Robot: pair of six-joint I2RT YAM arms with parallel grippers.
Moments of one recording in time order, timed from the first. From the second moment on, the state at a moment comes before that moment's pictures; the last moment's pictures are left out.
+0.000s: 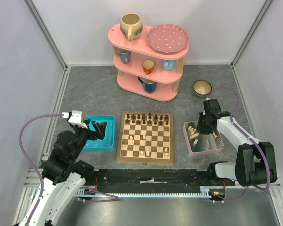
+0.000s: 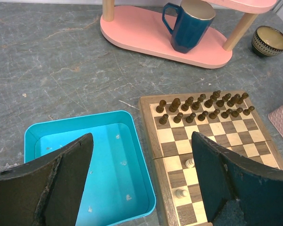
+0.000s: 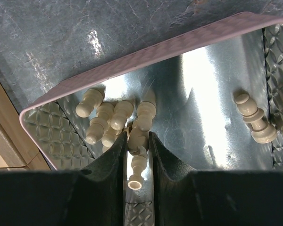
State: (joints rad) left arm -0.43 0.25 0.60 -0.52 -0.15 -0.21; right arm 0.10 1.29 0.71 -0.60 -0.01 0.38
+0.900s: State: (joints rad) left arm -0.43 0.25 0.60 -0.52 -0.15 -0.21; right arm 0.28 1.15 0.94 -0.80 0.05 0.39
